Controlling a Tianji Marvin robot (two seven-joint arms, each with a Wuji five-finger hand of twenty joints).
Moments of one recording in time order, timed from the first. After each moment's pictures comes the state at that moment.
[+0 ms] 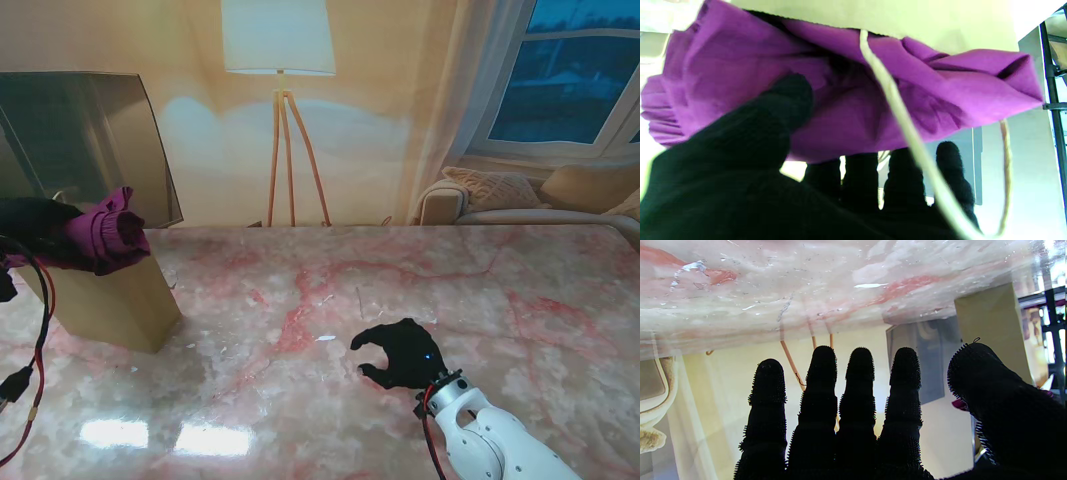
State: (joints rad) left arm 1.45 -0.98 -1.84 -1.92 0.90 0.06 -0.82; right arm -1.57 -1.09 1.11 -1.39 -0.99 -0.28 -0.45; left_hand 0.60 -0.56 0.90 -0.08 0.56 -0.03 0.28 0.26 0.64 -0.01 0.16 0.32 0.43 0.11 0.20 0.42 0.00 0.20 0.54 0.57; right_hand 0.23 -0.59 1.07 -0.19 0.63 -0.27 0.60 0.44 0.83 -0.13 0.40 0.30 0.78 -0.05 0.30 0.53 0.41 0.13 0.81 0.65
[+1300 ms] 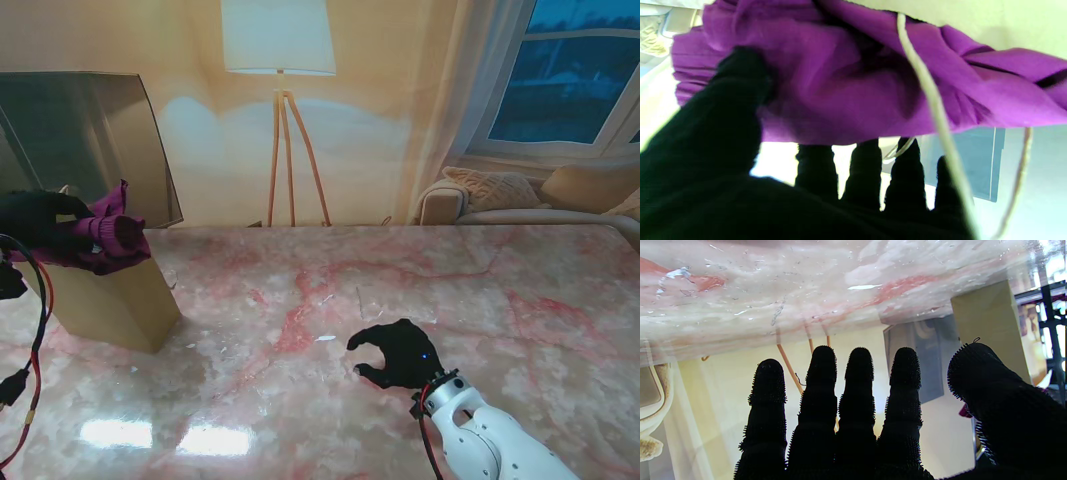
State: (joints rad) left arm 1.47 -0.97 -1.83 -1.90 0.79 0.05 -0.69; right arm -1.55 -1.09 1.09 -1.38 -0.96 -0.28 -0.44; left_hand 0.57 -0.65 0.62 -0.17 0.75 -0.19 0.59 0.38 0.55 0.05 0.13 0.31 0.30 0.13 0.17 0.42 -0.07 0.19 0.38 0.60; right_hand 0.23 -0.59 1.07 -0.19 0.63 -0.27 0.60 0.44 0.83 -0.12 0.40 0.30 0.78 -0.05 0.30 0.53 0.41 0.13 0.81 0.65
